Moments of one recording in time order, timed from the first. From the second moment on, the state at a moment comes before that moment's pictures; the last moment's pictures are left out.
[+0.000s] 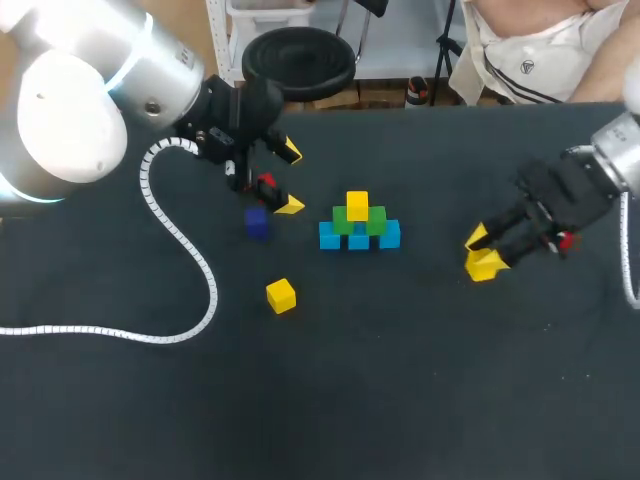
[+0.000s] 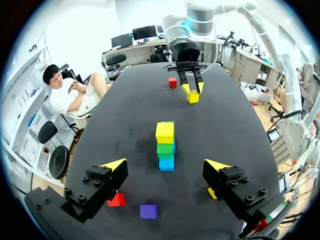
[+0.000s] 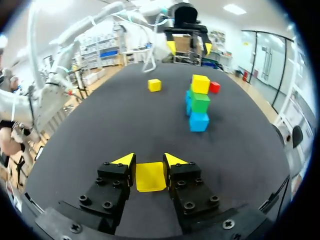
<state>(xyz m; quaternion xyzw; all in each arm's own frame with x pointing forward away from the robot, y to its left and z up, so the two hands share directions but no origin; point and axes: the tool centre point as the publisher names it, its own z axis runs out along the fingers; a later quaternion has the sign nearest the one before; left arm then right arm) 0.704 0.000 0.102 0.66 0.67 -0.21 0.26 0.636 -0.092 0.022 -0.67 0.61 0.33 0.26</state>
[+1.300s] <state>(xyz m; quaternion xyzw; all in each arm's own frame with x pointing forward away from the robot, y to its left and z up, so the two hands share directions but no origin) 0.704 0.000 0.102 0.66 0.67 -0.21 0.26 0.656 -0.089 0.006 -0.65 0.58 0.36 0.32</state>
